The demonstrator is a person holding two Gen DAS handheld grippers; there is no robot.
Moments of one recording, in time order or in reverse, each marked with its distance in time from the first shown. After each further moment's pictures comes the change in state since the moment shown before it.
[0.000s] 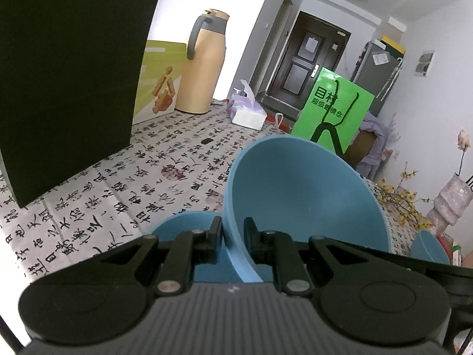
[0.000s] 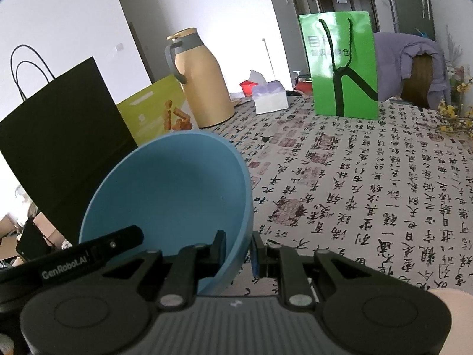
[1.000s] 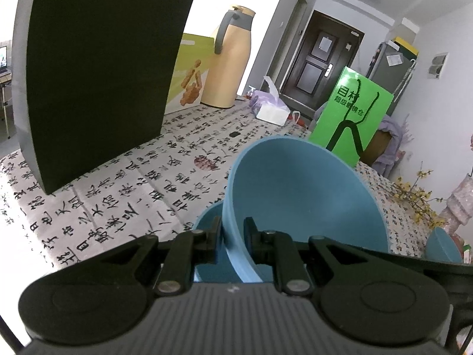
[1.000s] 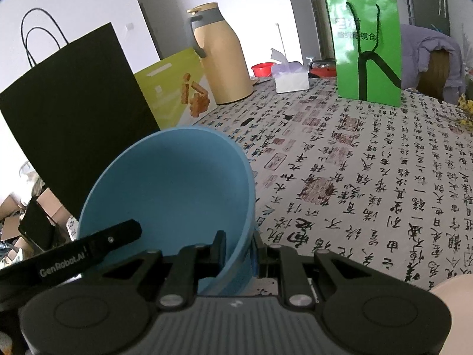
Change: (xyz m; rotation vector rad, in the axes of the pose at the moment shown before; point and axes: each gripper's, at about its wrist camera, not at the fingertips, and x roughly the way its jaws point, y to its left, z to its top) left arm -0.011 0.039 -0.013 -0.023 0.010 0.051; right arm 0.022 0.037 -0.017 -0.043 0.072 0.016
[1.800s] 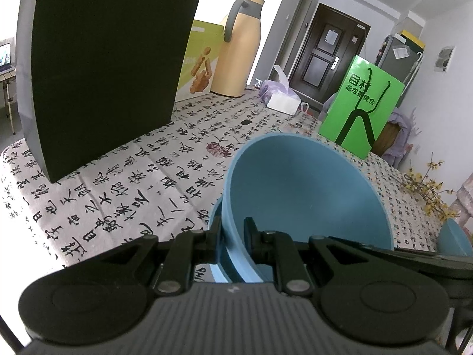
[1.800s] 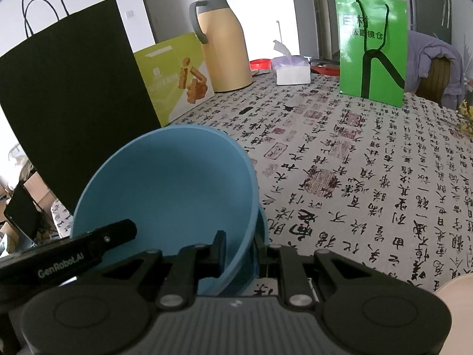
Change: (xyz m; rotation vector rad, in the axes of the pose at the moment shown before) left arm 0.012 0.010 -0.011 0.005 0.023 0.028; right arm 0.018 0.012 -0.009 -0.054 0.016 -0.057
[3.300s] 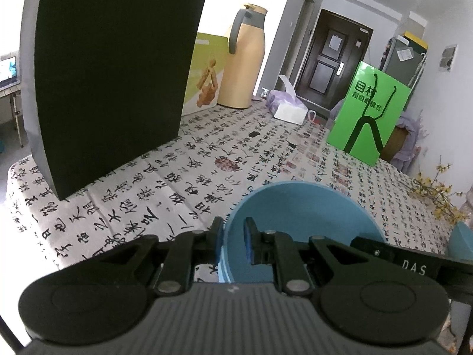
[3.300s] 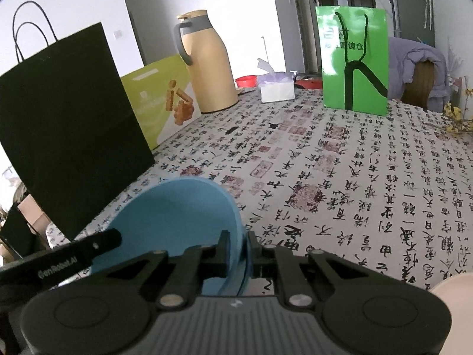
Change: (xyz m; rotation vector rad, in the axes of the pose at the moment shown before) left arm 0.002 0.000 0.008 0.024 -0.041 0.041; right arm -0.007 -0.005 0.002 0.053 -0.073 -0.041
